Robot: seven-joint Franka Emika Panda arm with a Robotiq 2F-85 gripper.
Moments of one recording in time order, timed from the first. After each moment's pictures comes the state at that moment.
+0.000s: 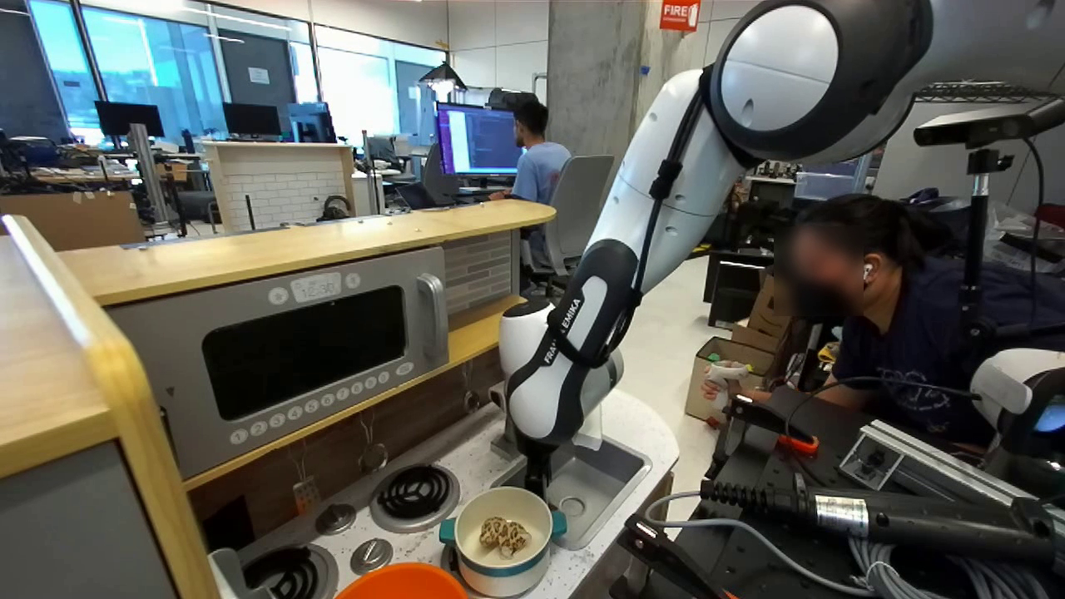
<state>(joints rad) -0.06 1.31 0.02 -1.47 -0.23 2.70 -0.49</state>
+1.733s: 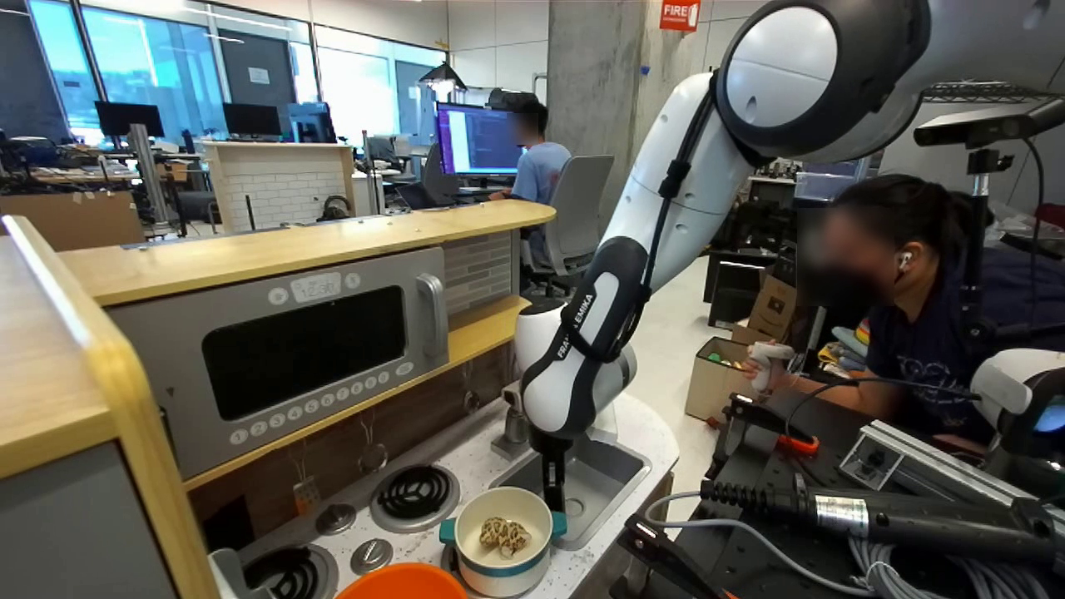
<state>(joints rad) -0.11 1.31 0.03 -1.50 -0.23 2.70 -0.57</state>
